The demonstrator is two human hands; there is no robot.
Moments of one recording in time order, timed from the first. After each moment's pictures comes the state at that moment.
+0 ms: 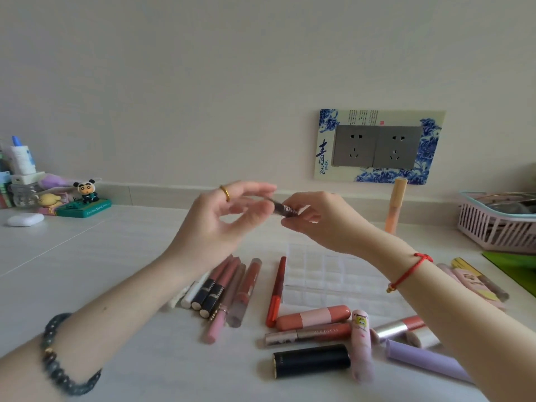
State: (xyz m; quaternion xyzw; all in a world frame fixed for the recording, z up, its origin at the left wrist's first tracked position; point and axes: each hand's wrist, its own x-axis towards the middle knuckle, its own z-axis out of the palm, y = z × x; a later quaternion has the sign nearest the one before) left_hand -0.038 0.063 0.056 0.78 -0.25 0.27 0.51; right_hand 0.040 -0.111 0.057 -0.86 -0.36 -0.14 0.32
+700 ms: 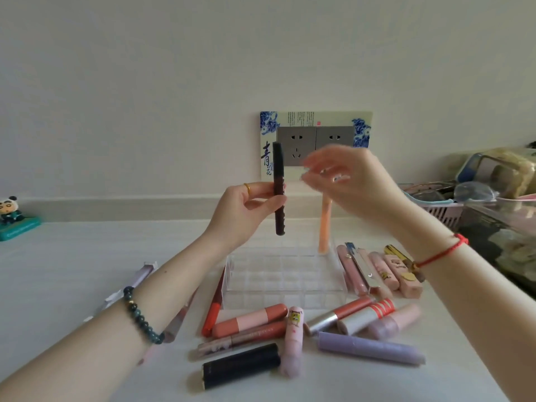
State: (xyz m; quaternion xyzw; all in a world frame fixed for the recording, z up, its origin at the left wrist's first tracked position) left_hand 0.044 -0.032 0.049 0.74 -0.23 0.19 0.61; right_hand 0.026 -0.212 0.097 -0.85 -0.28 -0.27 0.37
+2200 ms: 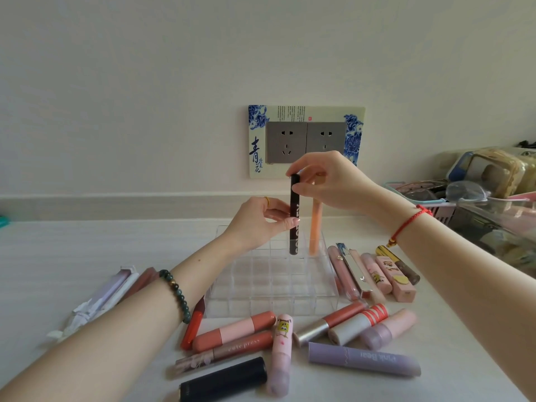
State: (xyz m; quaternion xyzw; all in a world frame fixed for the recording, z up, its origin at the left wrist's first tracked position) left_hand 0.093 -0.058 0.023 0.83 -0.24 0.11 0.49; right_hand 0.075 -0.217 0.092 -0.88 -0.27 -0.17 0.35
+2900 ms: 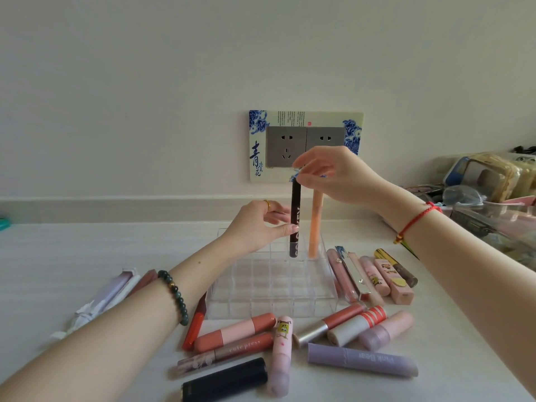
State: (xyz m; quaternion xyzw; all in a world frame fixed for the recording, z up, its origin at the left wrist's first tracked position) left_hand 0.090 -0.054 0.025 0.86 -0.22 0.12 0.43; right_hand 0.076 -0.225 0.102 -0.88 -0.26 -0.21 0.34
